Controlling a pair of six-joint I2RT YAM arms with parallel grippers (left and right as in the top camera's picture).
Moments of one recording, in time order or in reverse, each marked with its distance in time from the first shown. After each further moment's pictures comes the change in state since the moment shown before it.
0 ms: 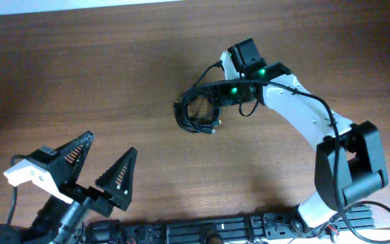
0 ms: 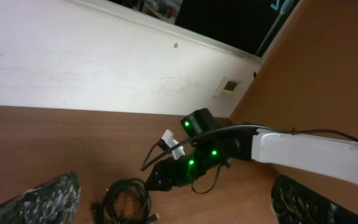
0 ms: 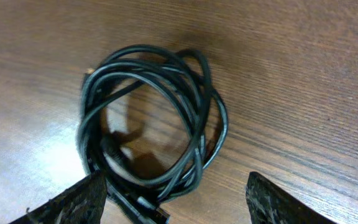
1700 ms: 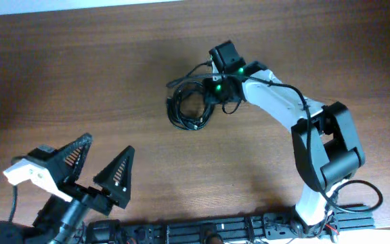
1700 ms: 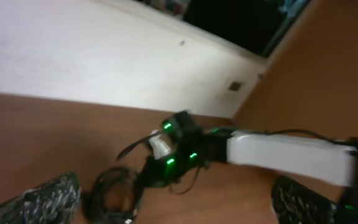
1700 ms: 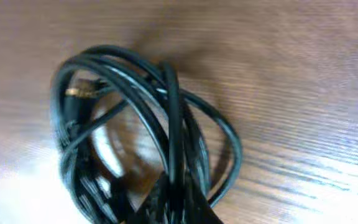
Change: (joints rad) left arm 0.000 0.000 0.000 -0.034 -0.037 -0.031; right arm 0.068 0.152 0.087 0.053 0.019 0.209
